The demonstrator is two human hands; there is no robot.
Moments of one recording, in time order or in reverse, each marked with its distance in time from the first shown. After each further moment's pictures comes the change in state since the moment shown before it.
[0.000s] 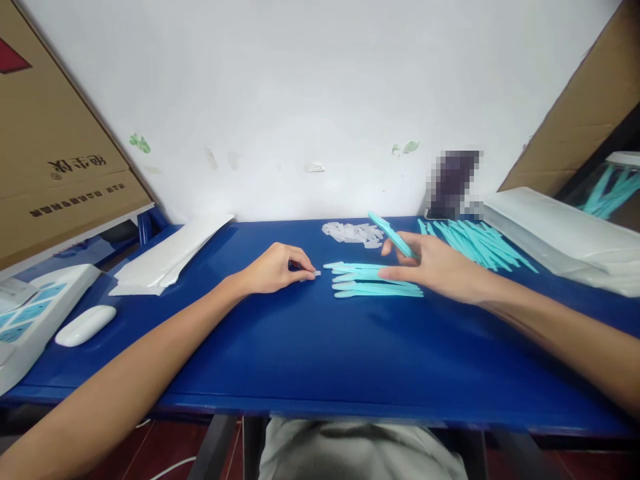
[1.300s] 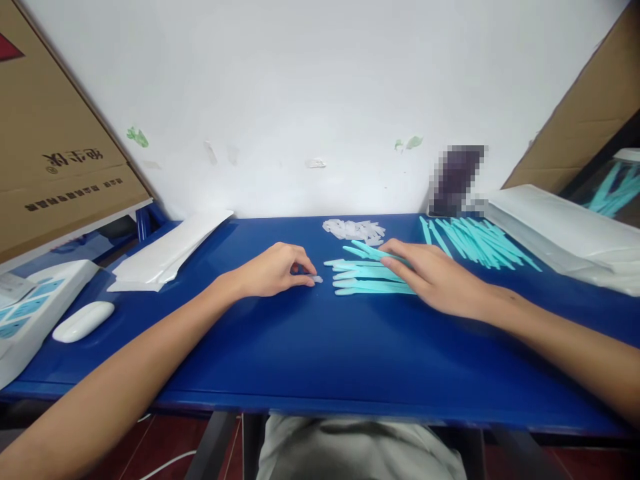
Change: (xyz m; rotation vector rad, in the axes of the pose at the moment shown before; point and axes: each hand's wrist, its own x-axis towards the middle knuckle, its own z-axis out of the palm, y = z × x) left_hand -0.003 0.014 -0.006 0.195 -0.125 -0.018; right_hand -0.003 0.008 0.010 -0.481 0.045 -0.343
